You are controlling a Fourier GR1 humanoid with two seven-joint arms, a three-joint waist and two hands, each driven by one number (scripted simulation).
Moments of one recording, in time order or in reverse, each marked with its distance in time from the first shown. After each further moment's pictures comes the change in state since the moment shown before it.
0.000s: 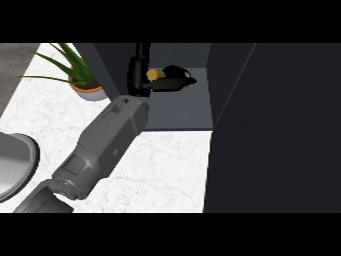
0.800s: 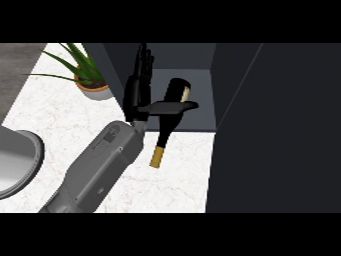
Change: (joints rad) left arm 0.328 0.042 -0.122 -0.555 -0.059 0.047 0.143; right arm 0.006 -0.007 0.032 -0.004 0.013 -0.027 0.008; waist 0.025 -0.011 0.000
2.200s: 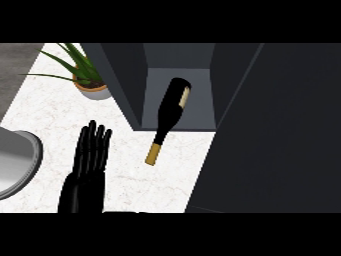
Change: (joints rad) left arm 0.788 0.260 -0.224 -0.925 -0.126 0.088 0.043; right arm -0.034 -0.126 0.255 0.004 0.009 0.123 0.104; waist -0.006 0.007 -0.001
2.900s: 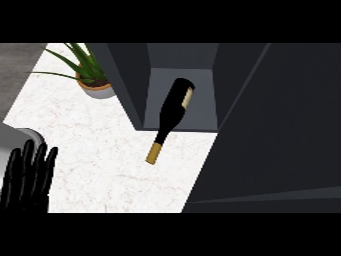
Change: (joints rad) left arm 0.259 0.206 0.178 -0.190 0.123 -0.164 -0.057; right arm -0.185 0.128 0.121 0.045 0.045 -0.091 0.203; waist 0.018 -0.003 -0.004
